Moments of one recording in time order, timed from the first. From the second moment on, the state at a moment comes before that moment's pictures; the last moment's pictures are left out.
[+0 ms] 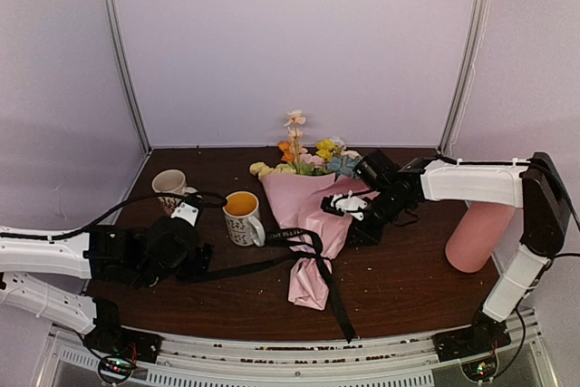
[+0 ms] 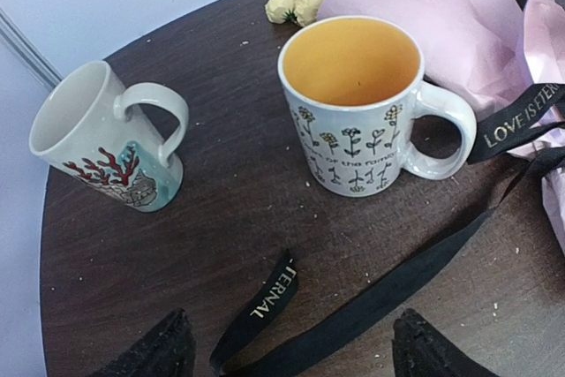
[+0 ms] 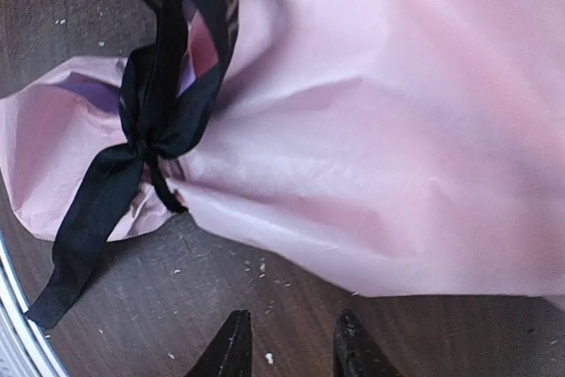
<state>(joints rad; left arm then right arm) -1.15 1.03 0.63 -0.49 -0.74 -0.50 0.69 1.68 1.17 -0.64 -0.23 -0.44</state>
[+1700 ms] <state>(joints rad) -1.02 1.58 0.75 -0.36 -0.29 -0.21 0.89 1.66 1.10 -0.85 -0.48 -0.44</state>
